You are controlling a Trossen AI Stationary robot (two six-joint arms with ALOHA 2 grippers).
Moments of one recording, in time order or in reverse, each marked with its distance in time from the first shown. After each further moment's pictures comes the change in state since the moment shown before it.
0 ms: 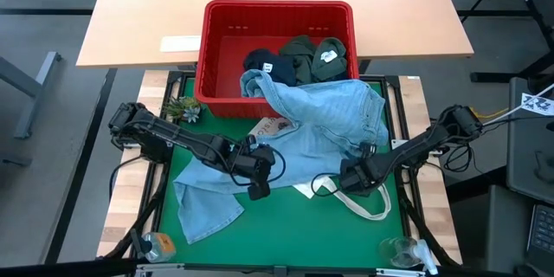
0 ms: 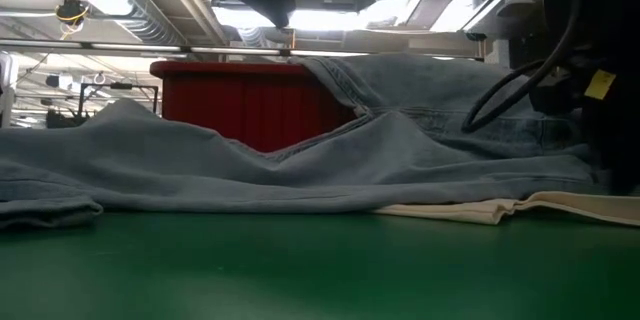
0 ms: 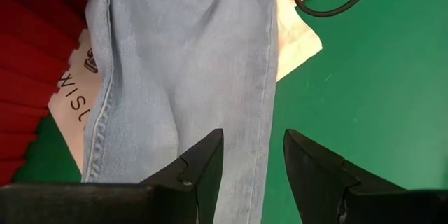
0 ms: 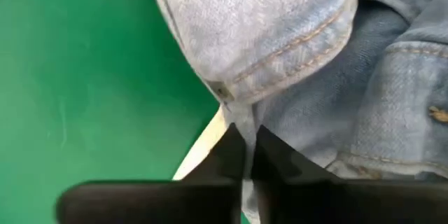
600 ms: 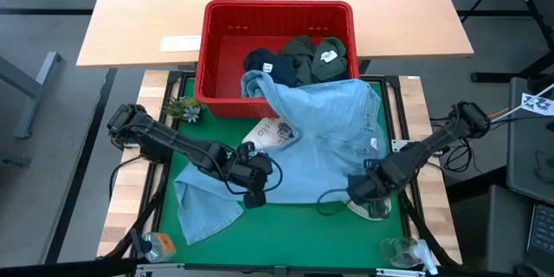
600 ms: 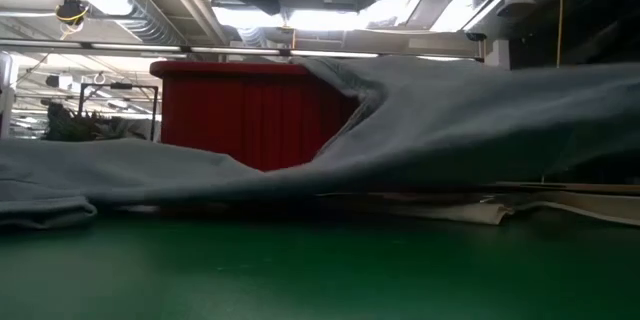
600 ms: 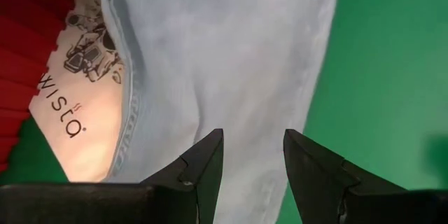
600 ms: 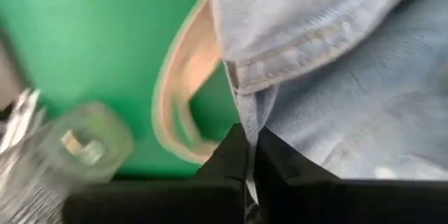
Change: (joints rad) left arm -0.063 0.000 0.000 0.000 0.000 -0.001; right arm 0.166 -0.107 0.262 -0.163 -0.426 -0.012
